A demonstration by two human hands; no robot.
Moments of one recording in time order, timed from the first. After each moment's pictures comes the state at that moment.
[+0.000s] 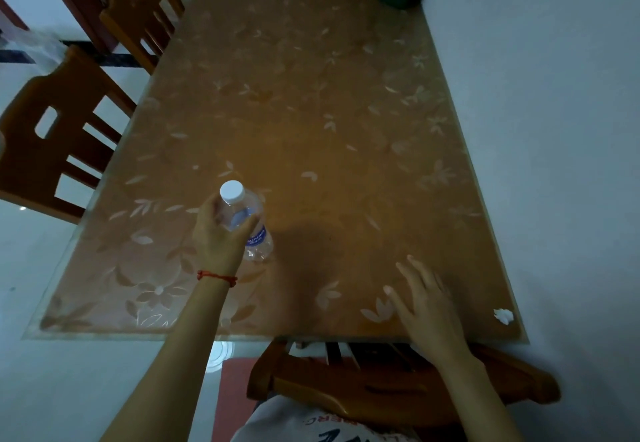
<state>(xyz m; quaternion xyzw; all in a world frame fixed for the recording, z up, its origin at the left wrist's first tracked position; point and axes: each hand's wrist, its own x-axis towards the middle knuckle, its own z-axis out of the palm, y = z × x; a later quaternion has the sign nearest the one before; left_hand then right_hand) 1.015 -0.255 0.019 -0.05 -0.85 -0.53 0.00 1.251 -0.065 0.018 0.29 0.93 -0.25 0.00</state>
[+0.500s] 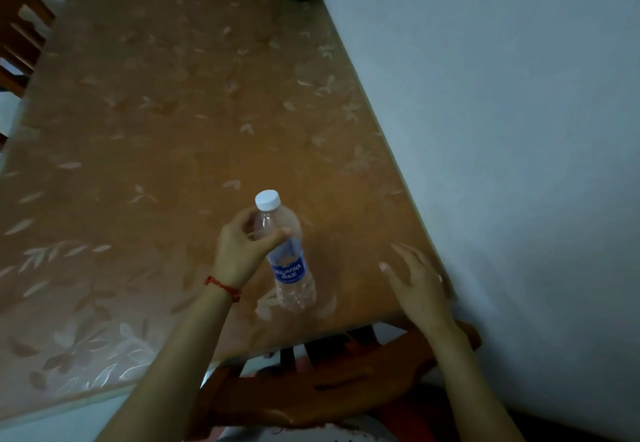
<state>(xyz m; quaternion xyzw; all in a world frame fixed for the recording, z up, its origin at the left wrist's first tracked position) 1.075 -0.149 0.039 -0.23 -0.76 -0.55 -0.25 1.297 -0.008 0.021 0.46 0.81 -0.35 -0.07</state>
